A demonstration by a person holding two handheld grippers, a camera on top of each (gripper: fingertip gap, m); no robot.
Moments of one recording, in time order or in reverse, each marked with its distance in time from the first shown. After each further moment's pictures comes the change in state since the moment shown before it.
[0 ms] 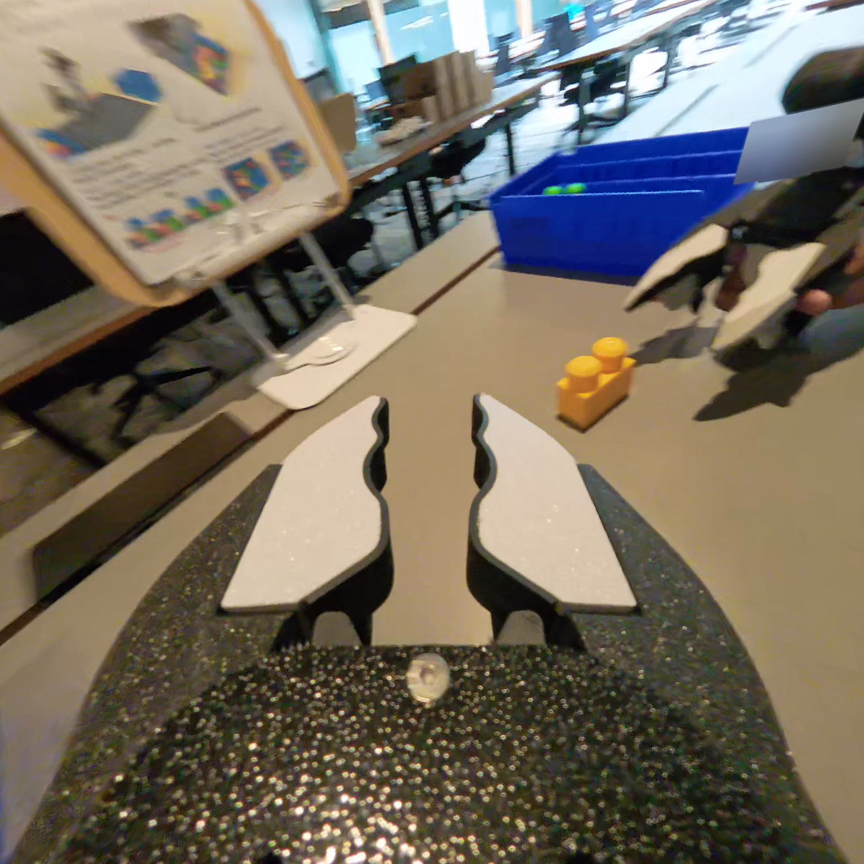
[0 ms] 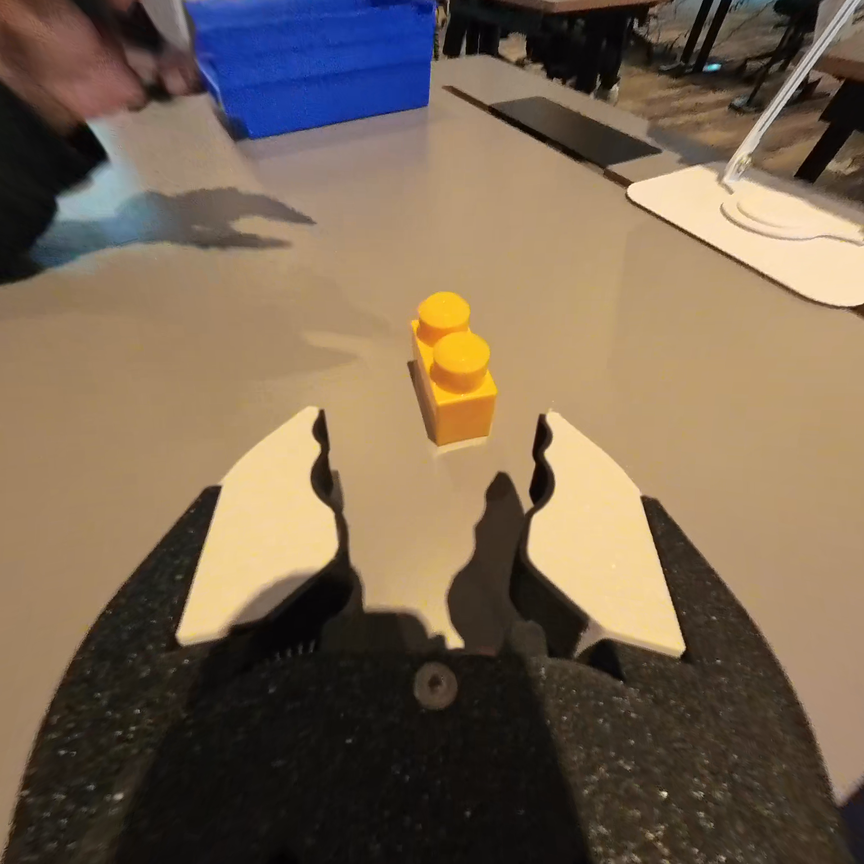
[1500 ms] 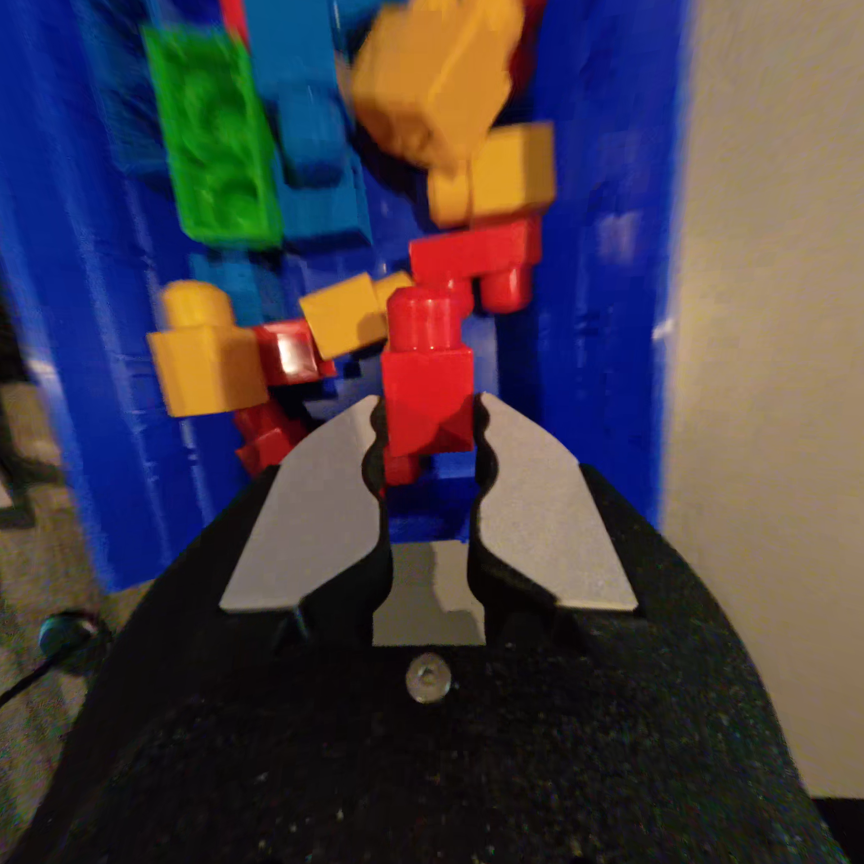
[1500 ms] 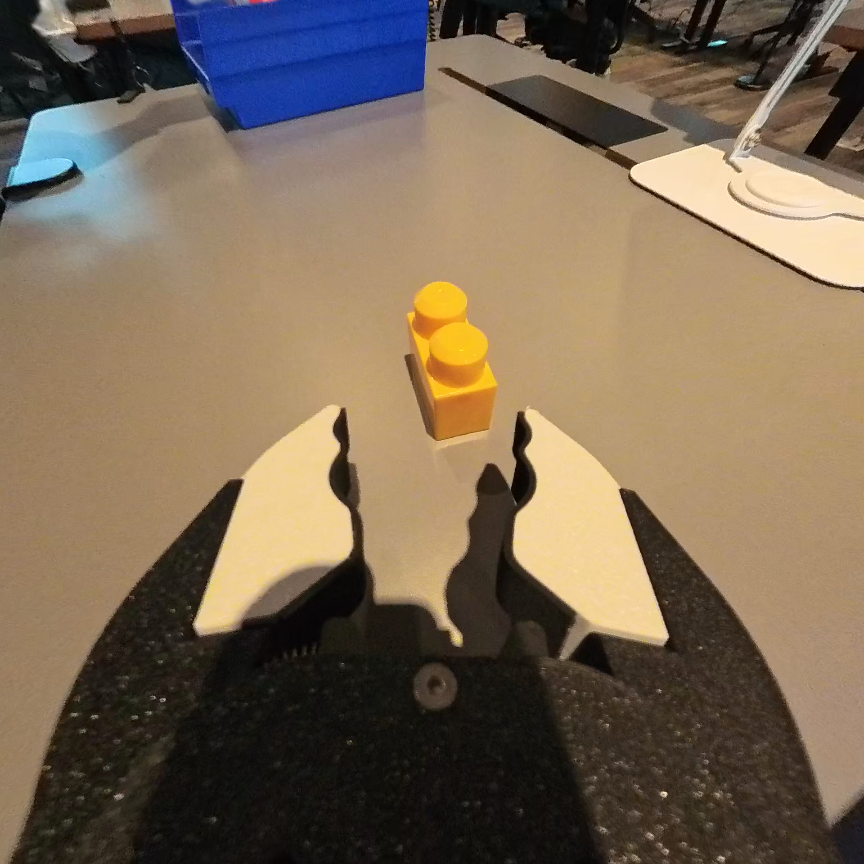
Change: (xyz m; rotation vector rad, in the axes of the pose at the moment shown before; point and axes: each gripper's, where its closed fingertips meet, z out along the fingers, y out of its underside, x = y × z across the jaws) left arm -0.253 0.205 -0.209 -1.016 -0.500 -0.686; right arm 0.002 0.004 0.003 -0.017 0.002 0.021
